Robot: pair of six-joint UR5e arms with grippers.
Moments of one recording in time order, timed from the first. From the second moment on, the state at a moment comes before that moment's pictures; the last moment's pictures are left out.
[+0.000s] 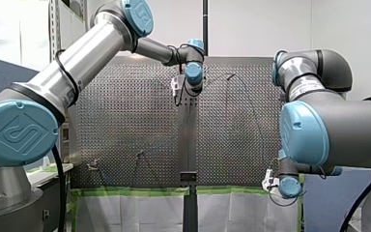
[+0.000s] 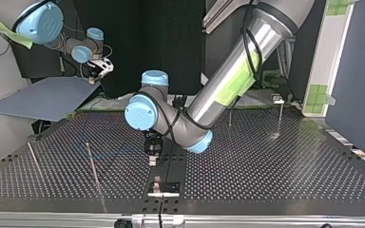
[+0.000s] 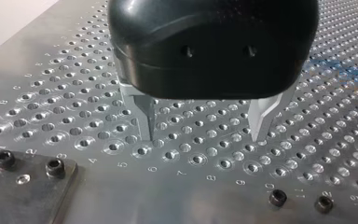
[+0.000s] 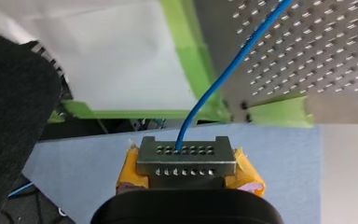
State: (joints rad) left arm -0.62 -2.29 -0.86 -3.24 -2.05 -1.70; right arm 1.64 -0.46 1.68 -0.82 1.63 1.78
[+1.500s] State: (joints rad) left arm -0.73 -2.18 -0.86 -3.42 -2.11 -1.62; right arm 1.60 -0.37 1.60 -0.89 1.52 1.73
